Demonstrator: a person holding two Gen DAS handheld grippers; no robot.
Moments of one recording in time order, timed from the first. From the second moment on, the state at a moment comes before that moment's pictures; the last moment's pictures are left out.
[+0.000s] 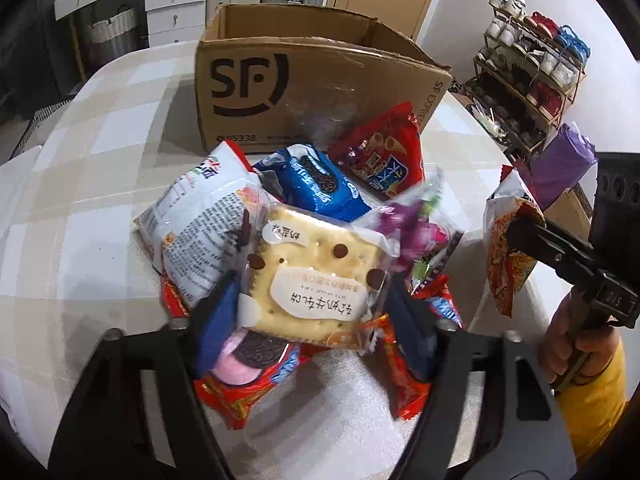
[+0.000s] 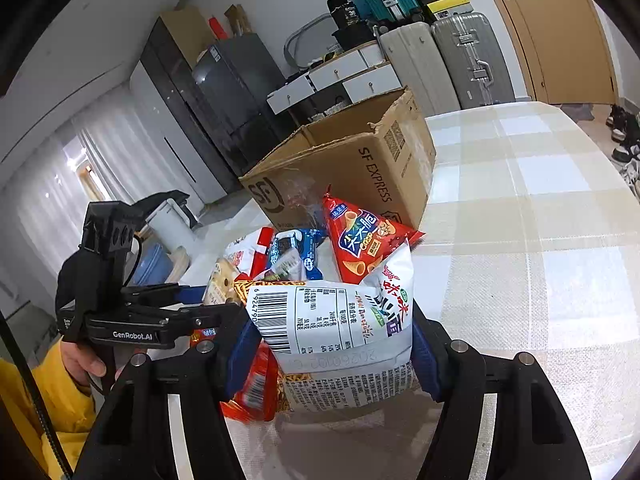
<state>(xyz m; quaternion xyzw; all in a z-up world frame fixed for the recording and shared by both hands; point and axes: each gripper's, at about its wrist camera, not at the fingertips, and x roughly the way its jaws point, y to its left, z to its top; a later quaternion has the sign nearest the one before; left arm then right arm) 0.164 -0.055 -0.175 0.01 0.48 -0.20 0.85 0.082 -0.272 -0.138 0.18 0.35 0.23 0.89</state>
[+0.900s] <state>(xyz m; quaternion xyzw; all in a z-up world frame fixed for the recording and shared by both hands) 0.107 -0.006 -0.084 -0.04 0.40 -0.22 0.89 0.051 -0.224 -0.048 0.15 0.28 0.26 0.91</state>
